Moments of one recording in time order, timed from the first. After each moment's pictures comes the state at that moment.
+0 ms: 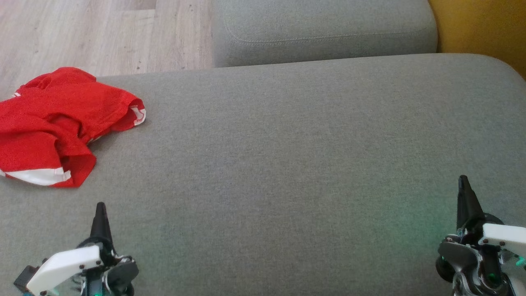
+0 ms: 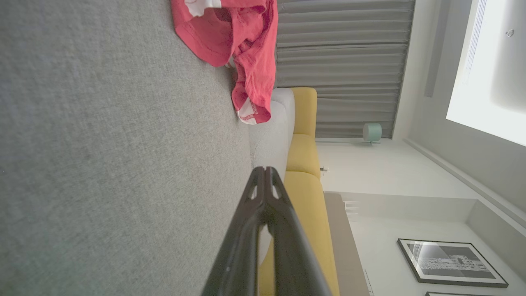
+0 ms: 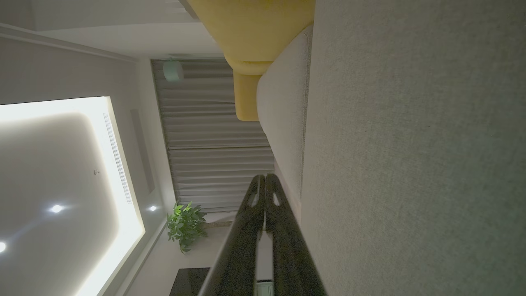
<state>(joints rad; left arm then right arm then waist) -0.06 0.05 0.08 0.28 -1.61 -0.12 0.11 -0.05 -0.04 -0.13 0.28 1.60 0.12 0.11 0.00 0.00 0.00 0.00</state>
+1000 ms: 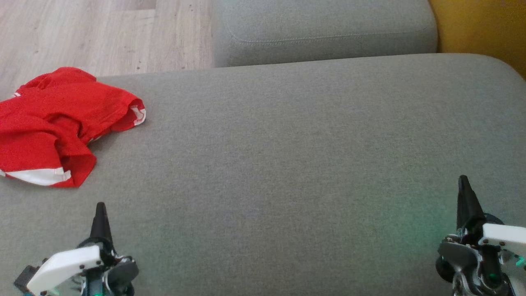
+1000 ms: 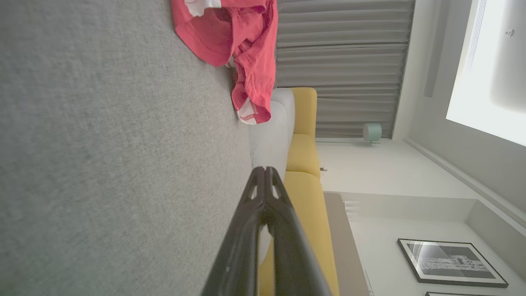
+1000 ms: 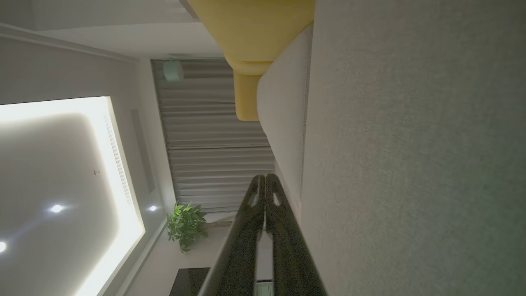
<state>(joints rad) -0.06 0.05 0.08 0.28 -1.61 -0.12 0.11 -0.05 -0.04 -0.13 0.28 1.60 0.12 0.11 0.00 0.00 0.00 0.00</state>
